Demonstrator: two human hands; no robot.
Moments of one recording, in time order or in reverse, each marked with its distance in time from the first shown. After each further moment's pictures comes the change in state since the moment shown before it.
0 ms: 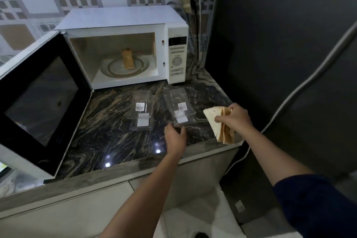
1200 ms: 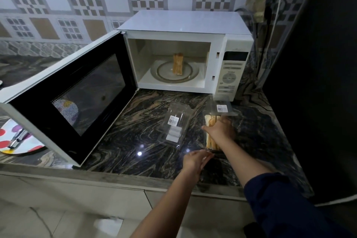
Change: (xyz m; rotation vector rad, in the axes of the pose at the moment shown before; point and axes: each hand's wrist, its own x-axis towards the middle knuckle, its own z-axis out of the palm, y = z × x) left_hand 0.040 0.001 -0.001 -1.059 0.000 -0.523; right_hand 0.082 -0.104 0.132 -0.227 -0.126 -0.202
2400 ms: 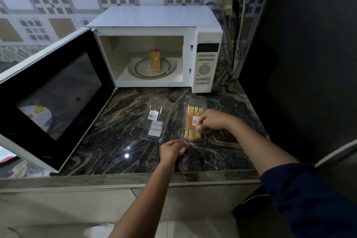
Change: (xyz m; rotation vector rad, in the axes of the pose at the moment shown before) left_hand -0.002 0.009 -0.015 0.380 0.102 0.080; right_hand -0.001 0.029 -0.064 -0.103 -0.519 -0.412
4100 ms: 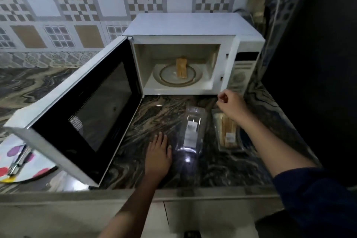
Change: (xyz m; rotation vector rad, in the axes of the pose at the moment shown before) left_hand 0.063 0.044 -0.152 1.376 0.172 0.743; right_hand 0.060 -0.077 0.005 0.156 0.679 0.007
